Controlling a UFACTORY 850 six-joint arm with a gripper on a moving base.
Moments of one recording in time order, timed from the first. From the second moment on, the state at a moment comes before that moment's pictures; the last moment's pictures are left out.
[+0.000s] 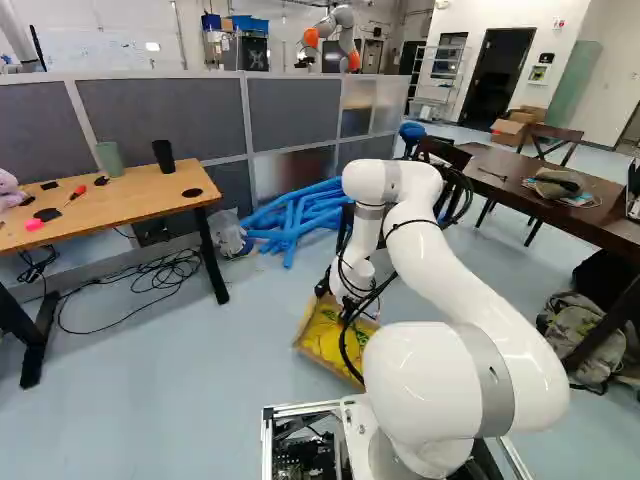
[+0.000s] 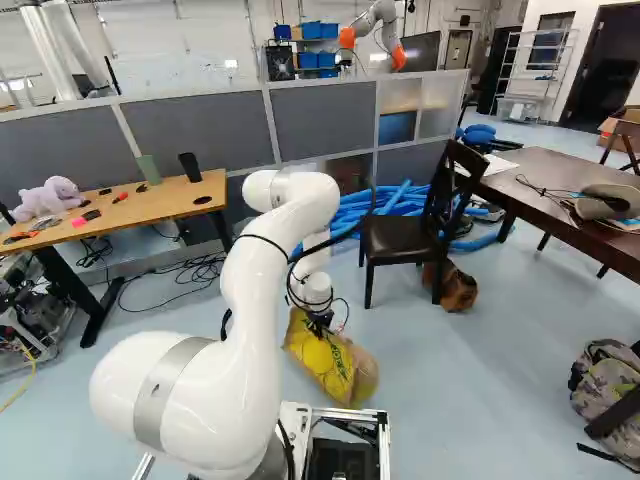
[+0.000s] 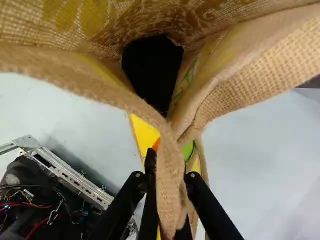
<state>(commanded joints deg) -6.8 -75.7 -69.1 -22.7 12.1 -26.5</state>
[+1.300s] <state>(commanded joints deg) -6.2 -62.6 -62.0 -10.8 12.1 -26.5</state>
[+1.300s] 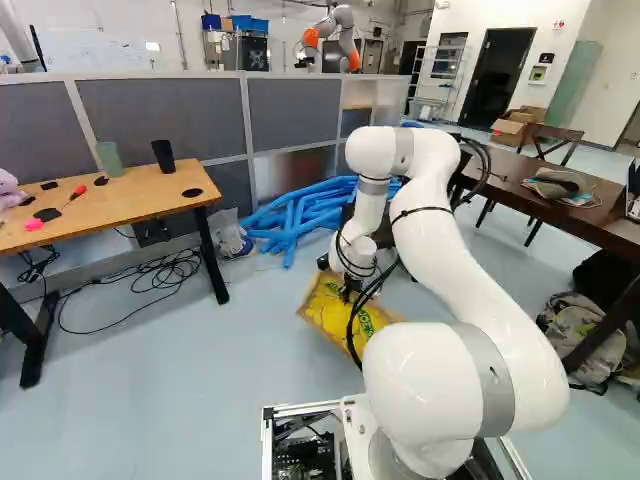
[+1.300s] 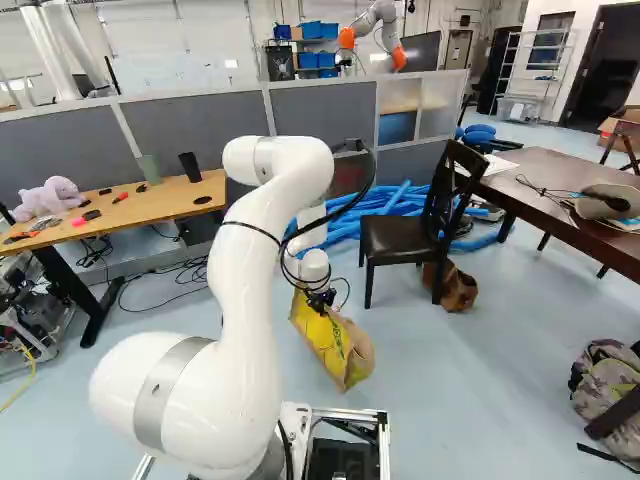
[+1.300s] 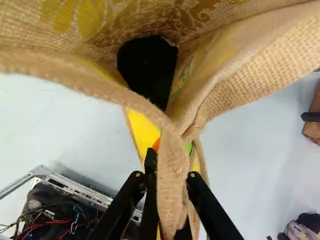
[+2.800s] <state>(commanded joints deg) -6.2 -45.8 -50.5 -5.5 7.5 -26.5</state>
